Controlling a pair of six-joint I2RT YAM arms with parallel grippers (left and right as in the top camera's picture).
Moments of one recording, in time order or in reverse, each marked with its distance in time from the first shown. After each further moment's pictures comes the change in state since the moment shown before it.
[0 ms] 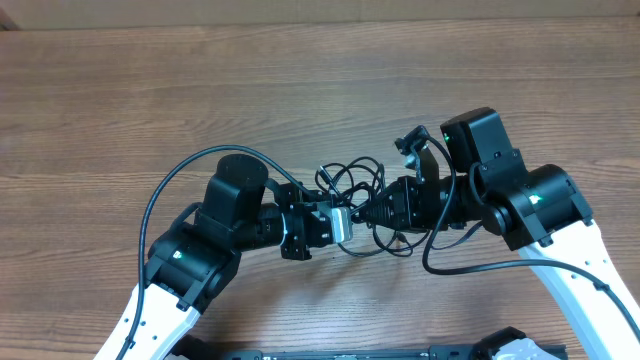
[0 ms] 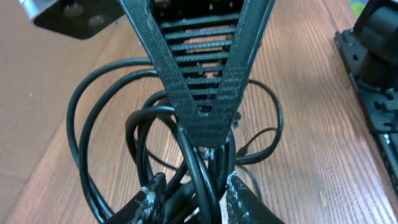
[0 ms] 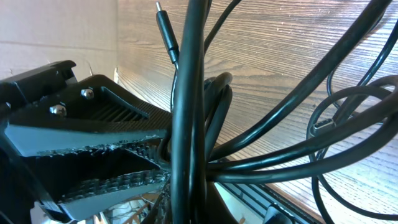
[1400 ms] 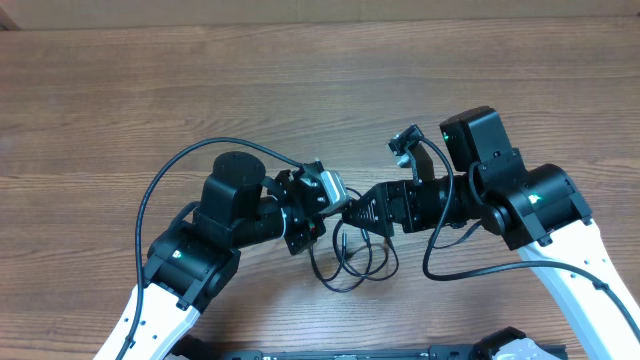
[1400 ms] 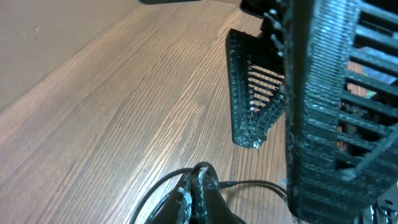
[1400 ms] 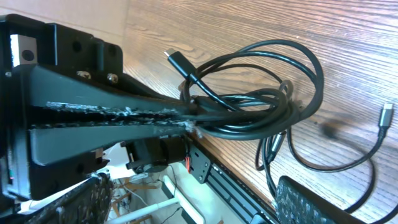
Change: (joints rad) left arm 0.002 0.001 0.000 0.064 -0.064 -0.414; right arm 0.001 0.003 0.000 0.015 -0.035 -0.142
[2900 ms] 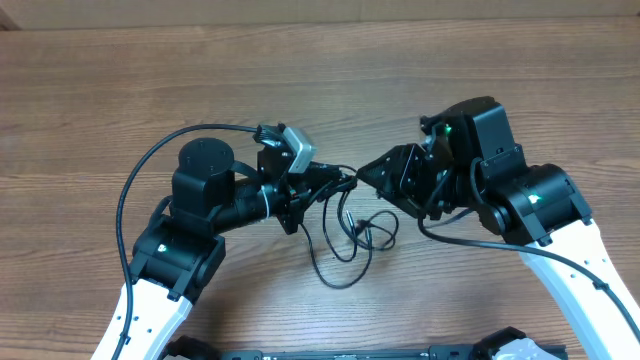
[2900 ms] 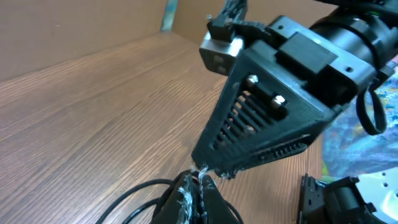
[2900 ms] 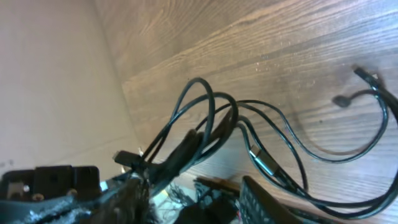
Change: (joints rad) left arm 0.126 0.002 0.000 0.182 0.145 -0.417; right arm 0.000 0.000 0.000 0.151 0.229 0.669
